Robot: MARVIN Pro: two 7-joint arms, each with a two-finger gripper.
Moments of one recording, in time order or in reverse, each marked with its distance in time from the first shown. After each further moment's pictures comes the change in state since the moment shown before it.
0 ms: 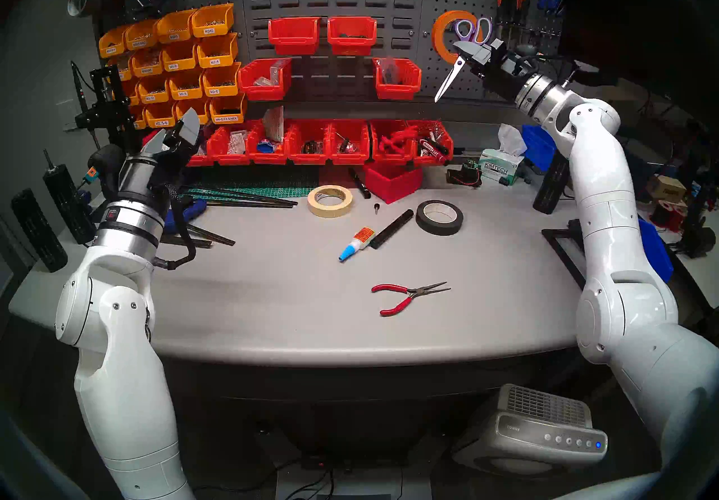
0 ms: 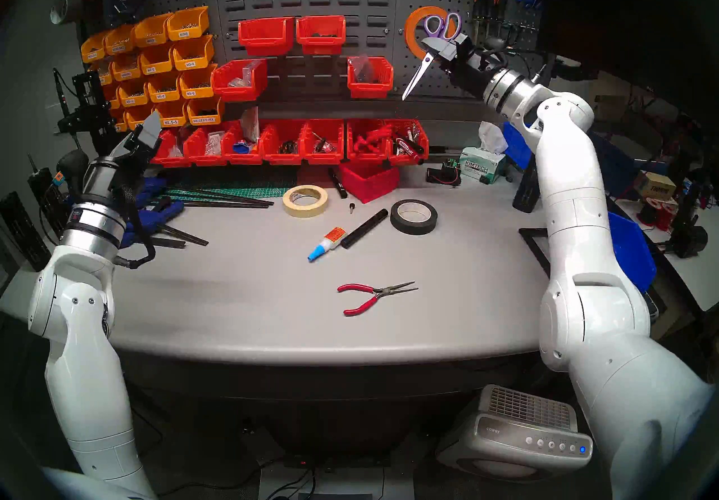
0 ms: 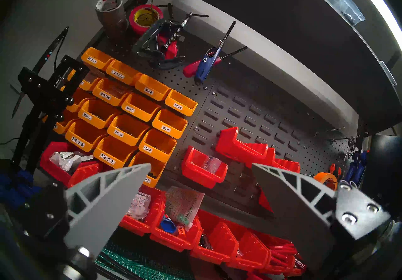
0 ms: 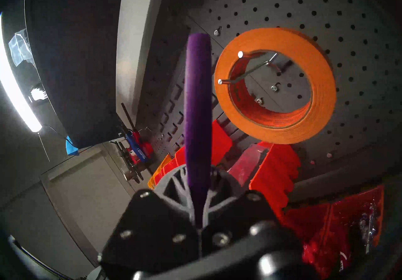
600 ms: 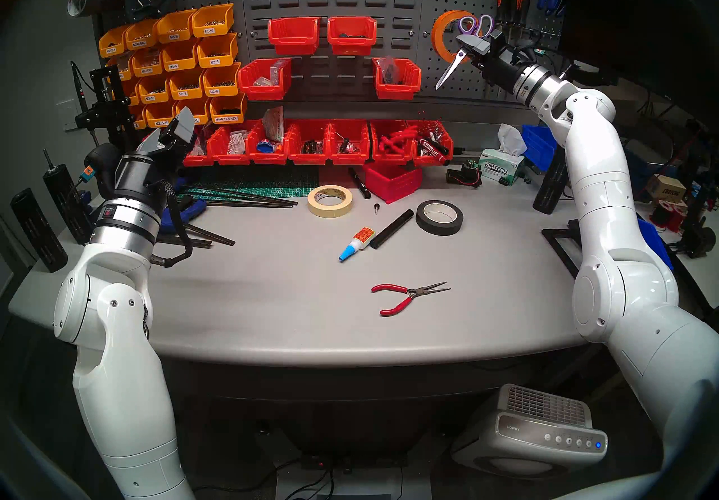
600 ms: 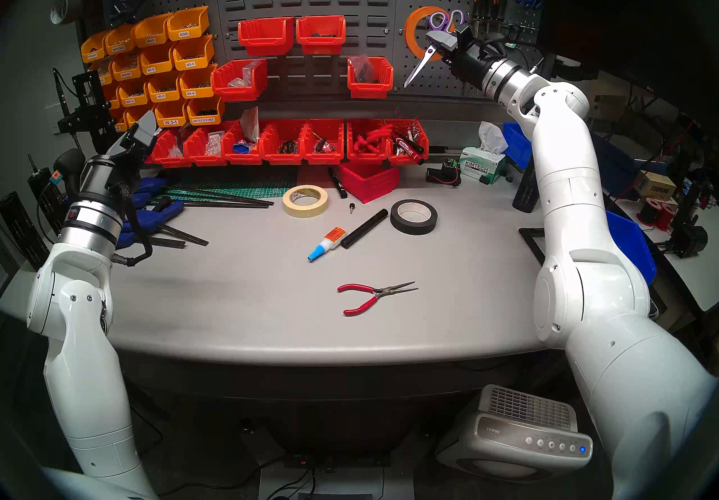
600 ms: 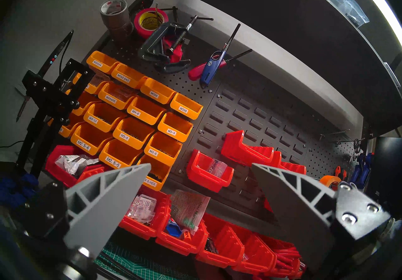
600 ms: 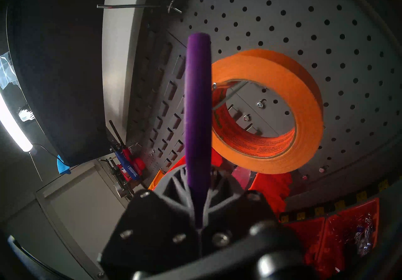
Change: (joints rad) left arm -0.013 0.004 -0.008 0.007 0.000 0.000 0.018; right arm 0.107 -0.033 0.000 0.137 0.000 -0.013 -0.043
